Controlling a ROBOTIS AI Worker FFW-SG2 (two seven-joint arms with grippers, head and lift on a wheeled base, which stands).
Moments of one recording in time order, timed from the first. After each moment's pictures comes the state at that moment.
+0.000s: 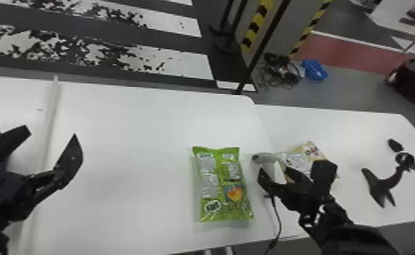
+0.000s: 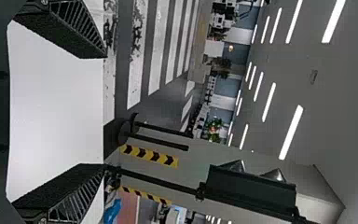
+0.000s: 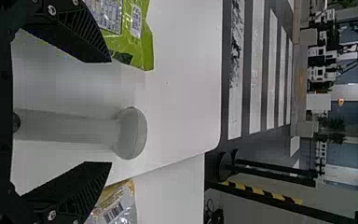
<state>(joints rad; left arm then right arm) 0.54 0.11 -0.08 -2.08 0.23 0.07 -0.23 0.41 -0.26 -0.38 -1.71 -0.20 0.35 0.31</state>
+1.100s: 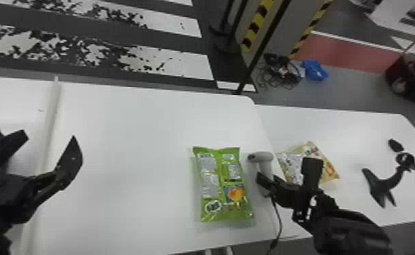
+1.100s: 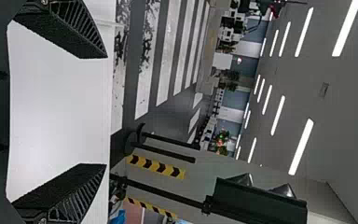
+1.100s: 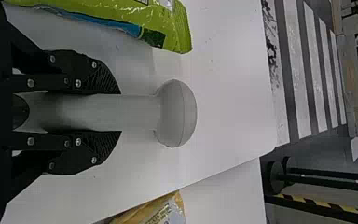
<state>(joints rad) 0.57 0.11 -0.10 -2.13 0.23 0.13 -0.15 0.23 -0.31 -0.36 -1.46 -0.21 0.50 0.40</state>
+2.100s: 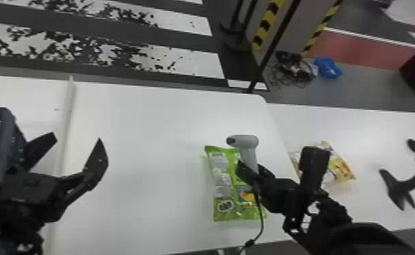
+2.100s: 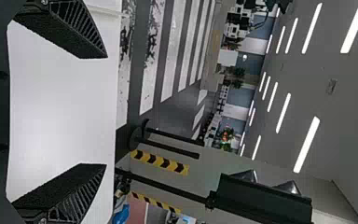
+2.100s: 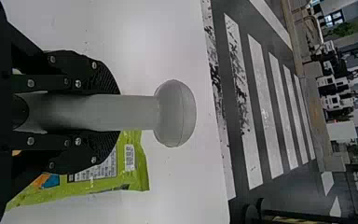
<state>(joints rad) 0.58 0.11 -0.14 -2.15 0.21 0.15 -0.13 0.53 -0.14 -0.25 -2.24 -0.32 0.80 0.21</state>
